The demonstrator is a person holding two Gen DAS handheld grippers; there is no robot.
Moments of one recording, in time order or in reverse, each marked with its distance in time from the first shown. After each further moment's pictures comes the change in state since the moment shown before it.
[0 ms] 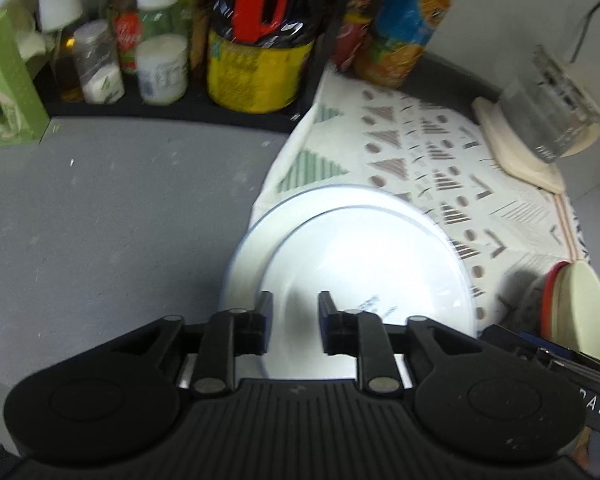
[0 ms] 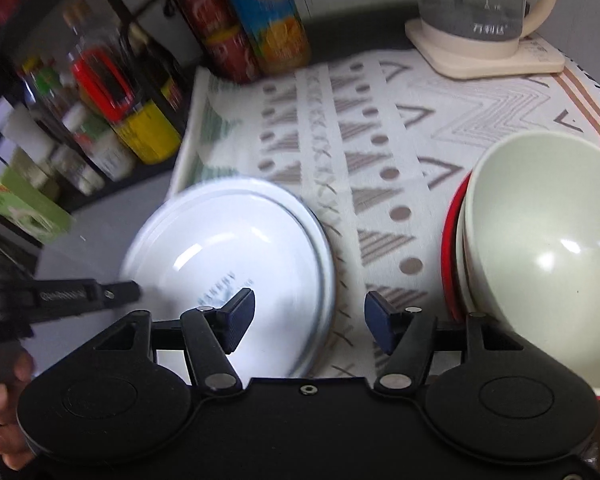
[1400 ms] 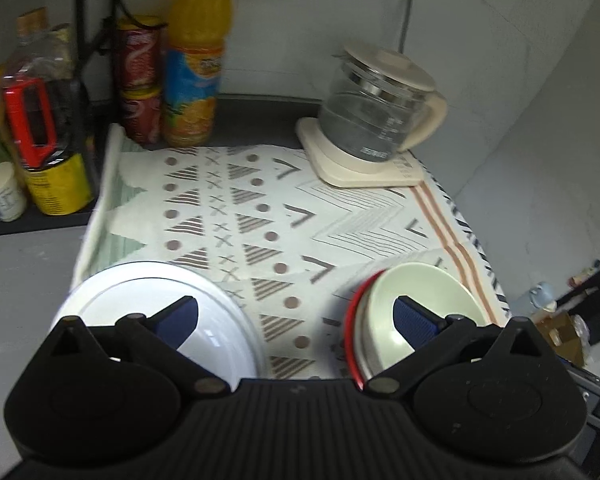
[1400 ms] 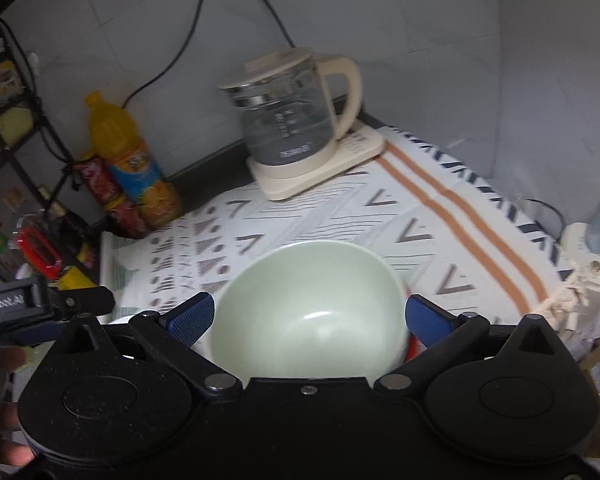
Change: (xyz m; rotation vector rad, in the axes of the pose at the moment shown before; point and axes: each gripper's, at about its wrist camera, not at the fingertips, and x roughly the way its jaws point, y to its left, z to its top) left arm -0.035 -0.150 0.001 0.255 -0.105 -0.225; right arm -0.109 -0.118 -0.013 0.233 -0.346 -0.199
